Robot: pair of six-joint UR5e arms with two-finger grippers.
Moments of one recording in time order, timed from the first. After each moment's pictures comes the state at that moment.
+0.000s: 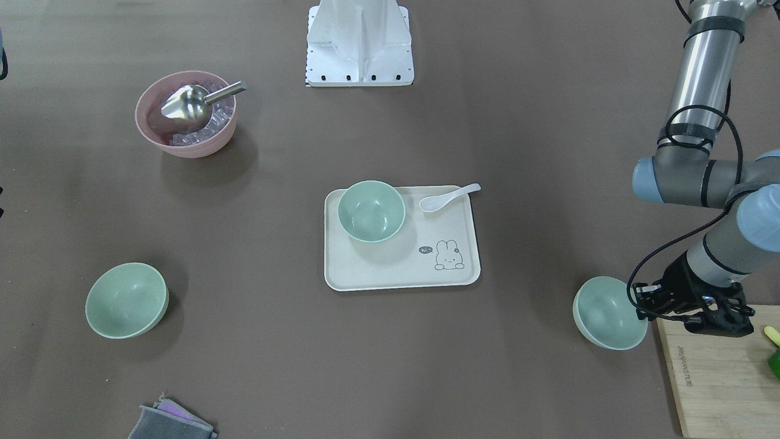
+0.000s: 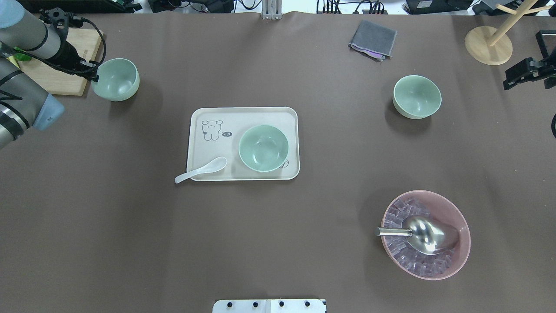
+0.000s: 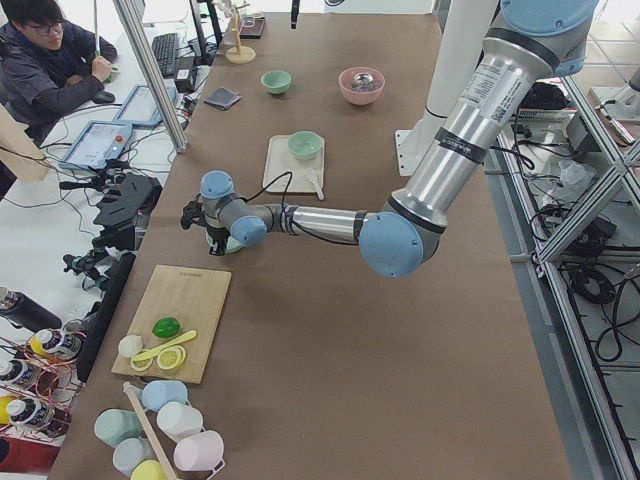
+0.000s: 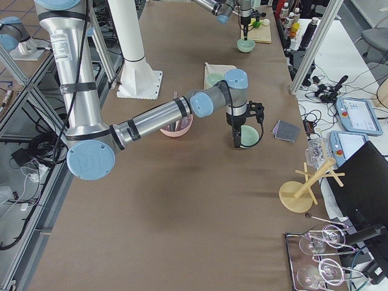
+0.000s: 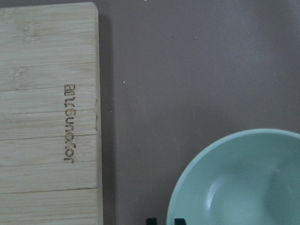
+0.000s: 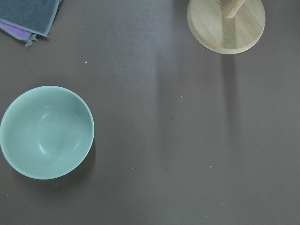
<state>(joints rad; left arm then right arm) -1.09 -2.09 -1.08 -2.21 -2.15 -0.63 1.24 -1.43 1.87 -1.56 2.16 0.54</state>
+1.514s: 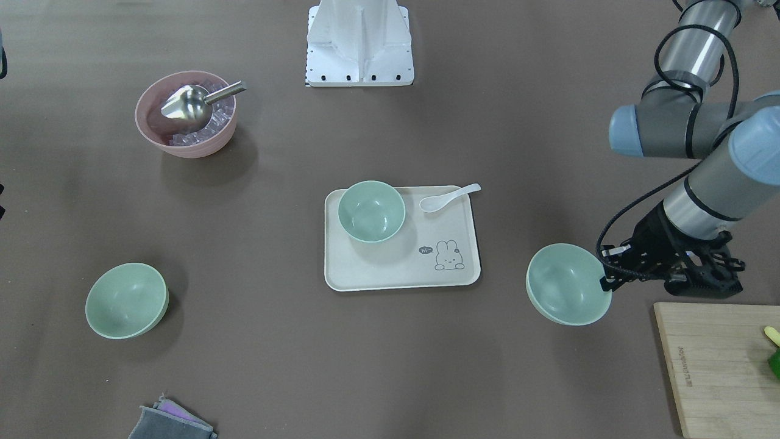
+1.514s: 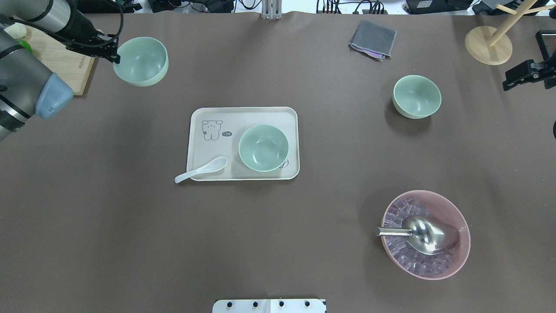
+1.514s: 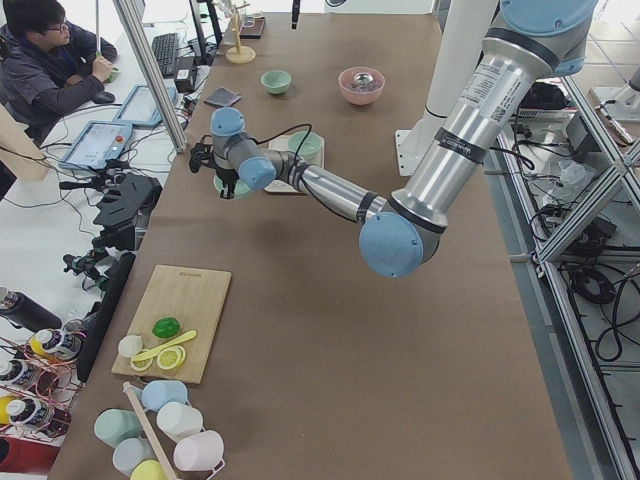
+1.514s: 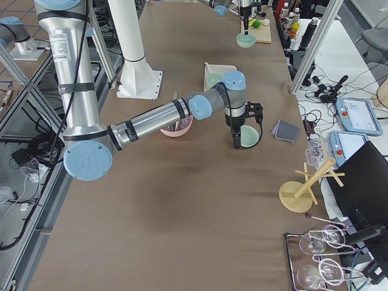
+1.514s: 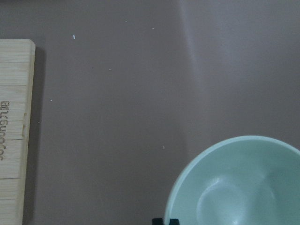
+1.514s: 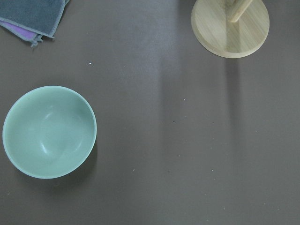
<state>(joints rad) -1.07 -2.08 -1.51 -1.92 -2.21 -0.83 1.24 -1.44 1.88 -1.51 2.16 0.54</state>
